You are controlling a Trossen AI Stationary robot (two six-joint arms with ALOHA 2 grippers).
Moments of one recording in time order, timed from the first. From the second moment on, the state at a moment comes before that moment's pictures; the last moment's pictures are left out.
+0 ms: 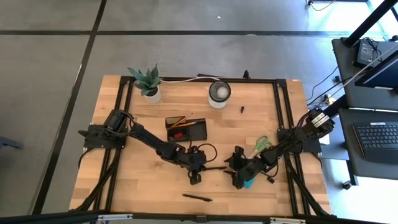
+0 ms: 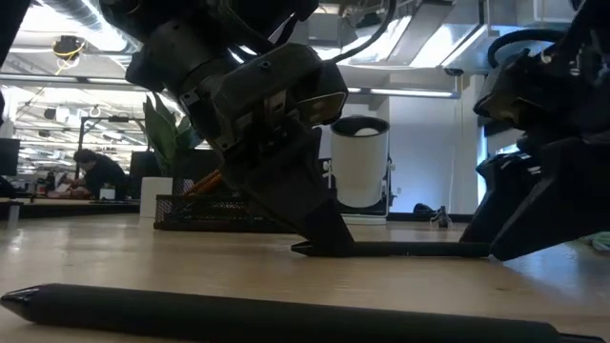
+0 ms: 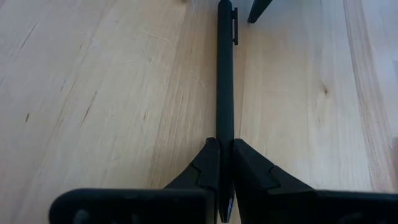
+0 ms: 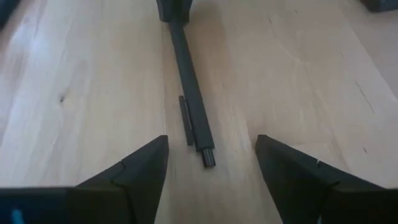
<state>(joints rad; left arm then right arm) -0.31 2.05 1.07 0.11 -0.12 -0.54 0.60 1.75 0.58 0.27 0.45 0.57</state>
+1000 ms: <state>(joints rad) -0.28 2.06 1.06 0.15 -0.16 -0.52 0.56 1.75 0.58 0.20 0.37 0.44</state>
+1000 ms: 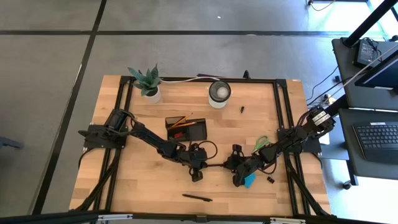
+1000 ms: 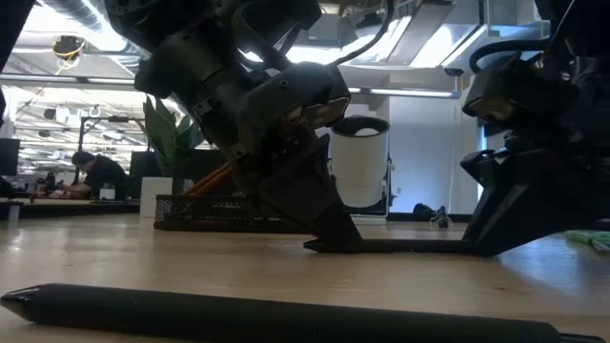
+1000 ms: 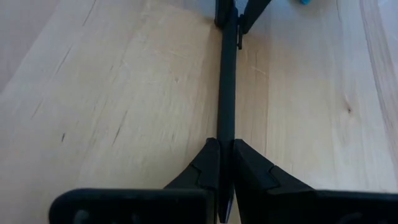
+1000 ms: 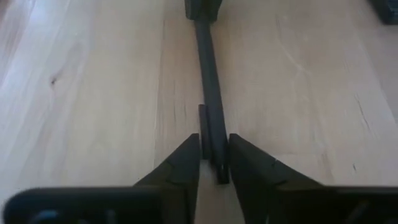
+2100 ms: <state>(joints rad) -0.38 1.79 1.06 -0.18 -0.46 -0.38 0.56 1.74 0.72 -0.03 0.38 0.44</state>
